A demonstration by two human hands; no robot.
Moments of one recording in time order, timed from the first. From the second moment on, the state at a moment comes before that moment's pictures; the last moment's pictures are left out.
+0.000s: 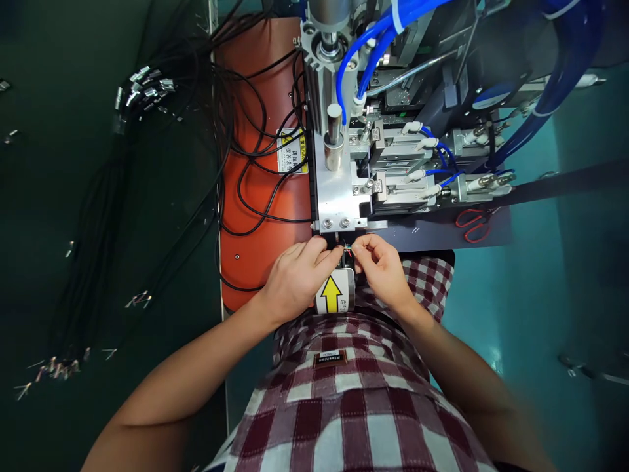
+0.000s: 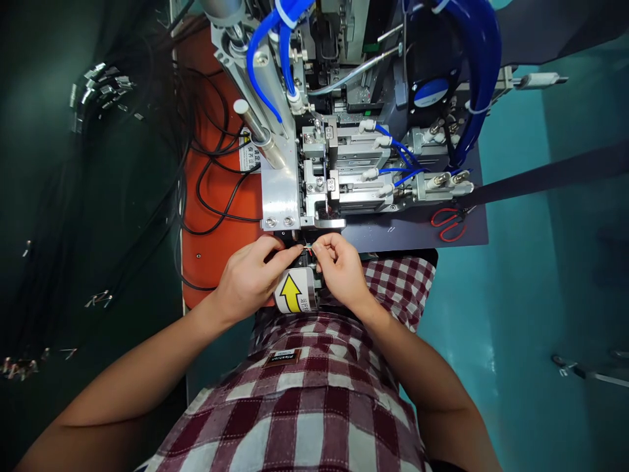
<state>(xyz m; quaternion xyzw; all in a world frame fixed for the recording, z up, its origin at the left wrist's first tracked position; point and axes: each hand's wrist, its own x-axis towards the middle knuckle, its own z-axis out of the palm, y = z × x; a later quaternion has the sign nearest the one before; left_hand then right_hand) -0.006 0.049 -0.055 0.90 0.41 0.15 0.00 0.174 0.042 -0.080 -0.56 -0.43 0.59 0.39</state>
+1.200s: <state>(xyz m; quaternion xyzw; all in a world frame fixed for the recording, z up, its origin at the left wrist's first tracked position) -0.007 0.052 -0.056 0.91 0.39 0.16 0.02 0.176 0.041 -0.074 -0.64 -0.48 0.47 0.38</state>
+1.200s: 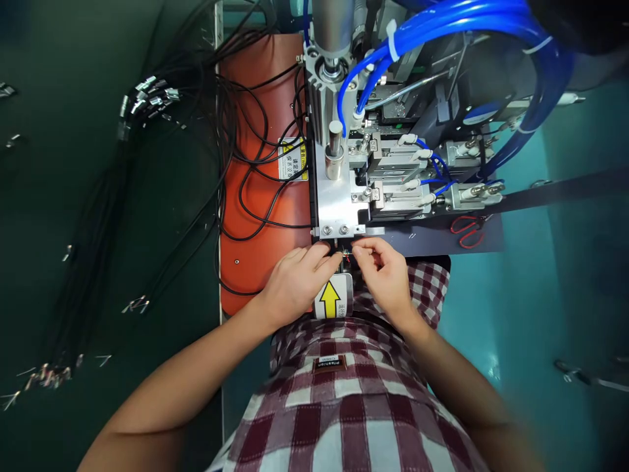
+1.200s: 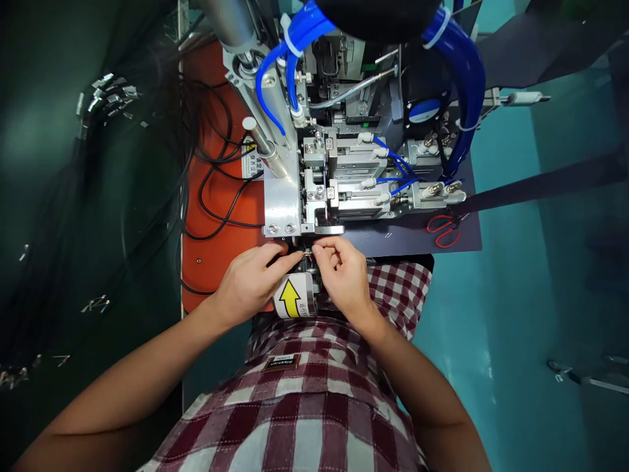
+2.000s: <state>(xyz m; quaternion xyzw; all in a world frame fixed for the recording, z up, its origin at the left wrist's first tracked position) -0.009 0.052 -0.060 0.91 0.38 0.19 0.03 0.167 0.040 -0.091 -0.59 -0.59 0.35 0.43</state>
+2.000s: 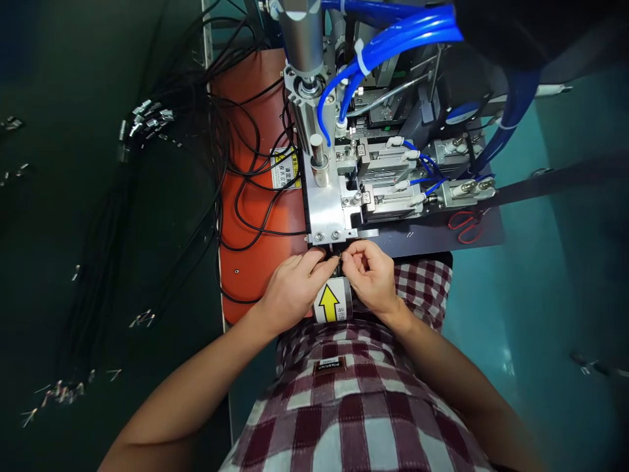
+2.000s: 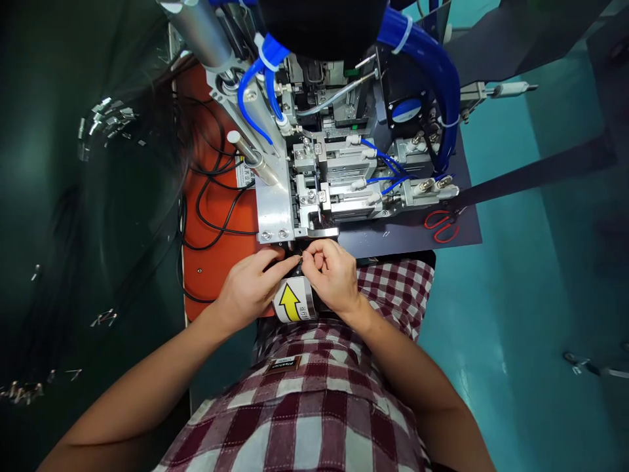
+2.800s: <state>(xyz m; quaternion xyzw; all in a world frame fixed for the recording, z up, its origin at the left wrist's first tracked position) -0.011 0.051 -0.060 0.91 0.37 0.18 0.05 0.164 0.038 -0.085 -0.60 -0.56 0.40 0.41</state>
